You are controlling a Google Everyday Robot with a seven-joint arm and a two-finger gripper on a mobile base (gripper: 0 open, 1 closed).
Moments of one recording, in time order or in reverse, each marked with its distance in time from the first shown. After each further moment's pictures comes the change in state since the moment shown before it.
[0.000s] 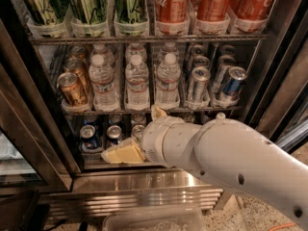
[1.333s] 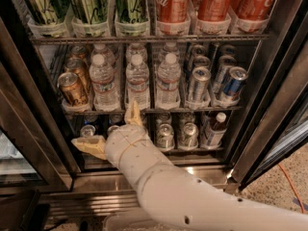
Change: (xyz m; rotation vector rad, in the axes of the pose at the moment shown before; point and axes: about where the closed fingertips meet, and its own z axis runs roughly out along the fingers) arm -0.041 0.017 0.056 0.251 -0.300 -0.025
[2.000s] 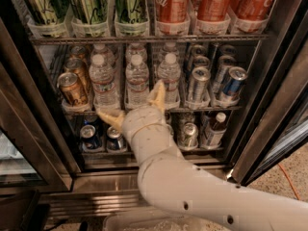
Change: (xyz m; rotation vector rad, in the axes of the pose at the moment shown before) arm -0.017 -0.082 0.001 0.294 -0.042 -0.020
